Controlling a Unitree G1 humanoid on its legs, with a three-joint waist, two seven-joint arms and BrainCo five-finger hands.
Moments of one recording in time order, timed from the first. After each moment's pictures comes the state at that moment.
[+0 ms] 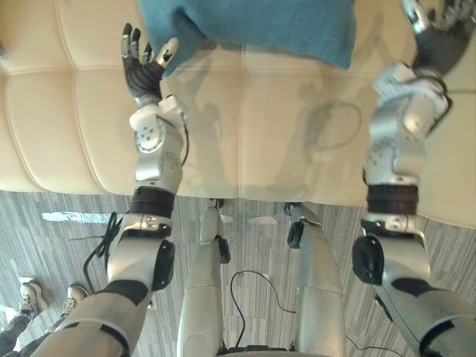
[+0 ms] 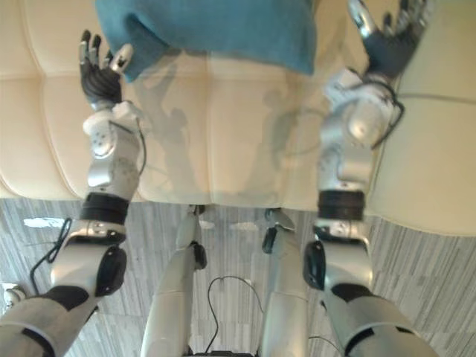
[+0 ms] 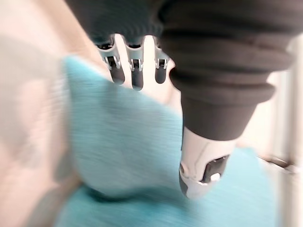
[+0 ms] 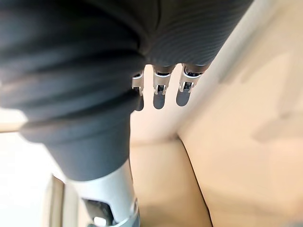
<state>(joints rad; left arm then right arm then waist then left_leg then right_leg) -0.82 0.33 0.10 0.41 -0.52 -0.24 0.24 -0.75 -0.33 -0.32 0.18 0.32 -0.16 -0.35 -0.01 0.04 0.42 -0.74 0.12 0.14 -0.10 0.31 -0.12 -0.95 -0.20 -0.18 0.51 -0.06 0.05</state>
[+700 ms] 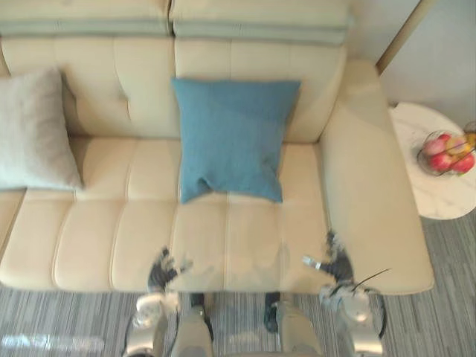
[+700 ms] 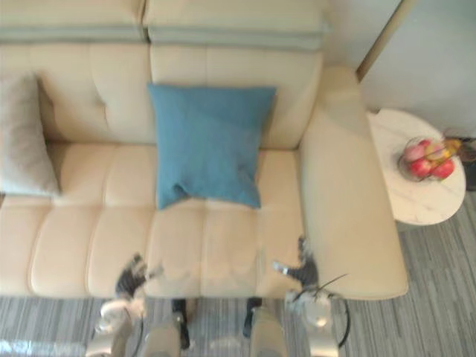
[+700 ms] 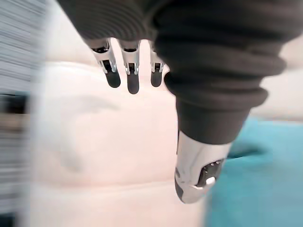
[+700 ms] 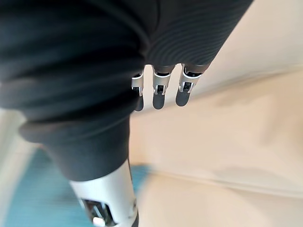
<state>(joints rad) 0.12 0.06 0.11 0.86 -0.06 -0.15 0.05 0.17 -0.04 -0.11 0.64 -0.12 -0.13 -0.08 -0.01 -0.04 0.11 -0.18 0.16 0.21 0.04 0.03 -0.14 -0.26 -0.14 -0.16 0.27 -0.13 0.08</state>
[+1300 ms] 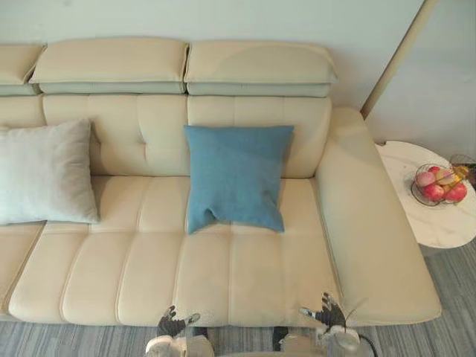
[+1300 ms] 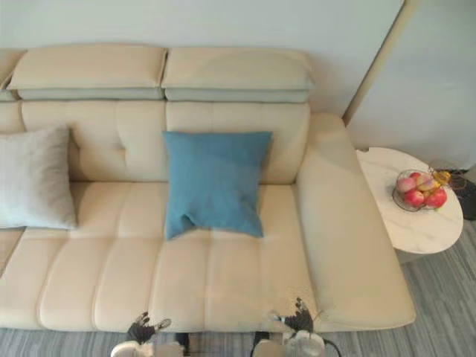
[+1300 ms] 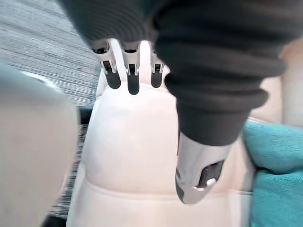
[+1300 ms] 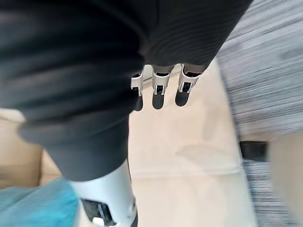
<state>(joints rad) 0.11 0.01 0.18 0.90 -0.02 -0.12 0.08 0.06 -0.03 -0.19 0.79 -0.03 -0.10 -0.10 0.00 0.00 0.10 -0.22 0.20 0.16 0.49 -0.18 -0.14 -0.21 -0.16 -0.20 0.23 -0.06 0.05</state>
